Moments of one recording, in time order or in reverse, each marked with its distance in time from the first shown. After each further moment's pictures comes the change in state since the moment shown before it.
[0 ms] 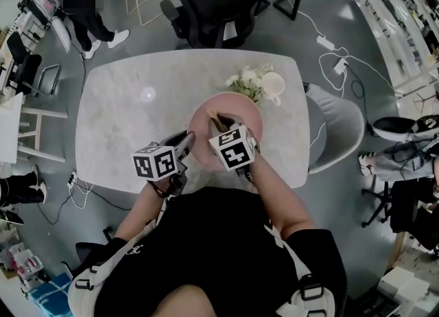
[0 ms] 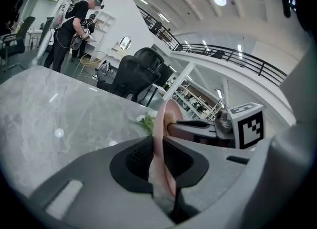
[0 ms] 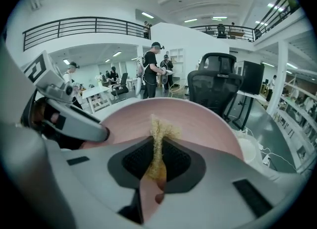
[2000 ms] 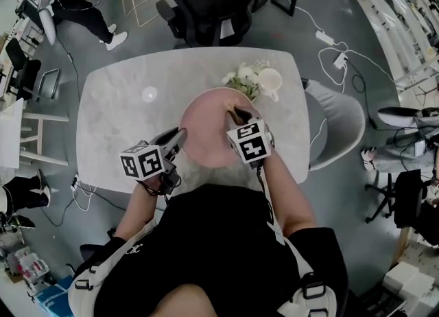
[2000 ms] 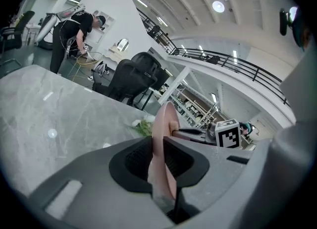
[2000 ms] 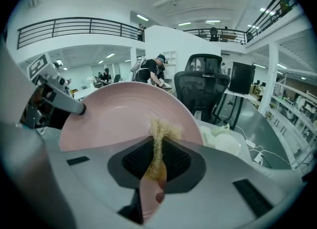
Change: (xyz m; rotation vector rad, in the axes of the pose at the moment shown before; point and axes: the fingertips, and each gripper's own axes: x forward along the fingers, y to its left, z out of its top) left arm -0.012 -0.002 0.019 -0.010 -0.041 -0.075; right arm -0.018 -0.064 -0.021 0.031 -0.025 -0.091
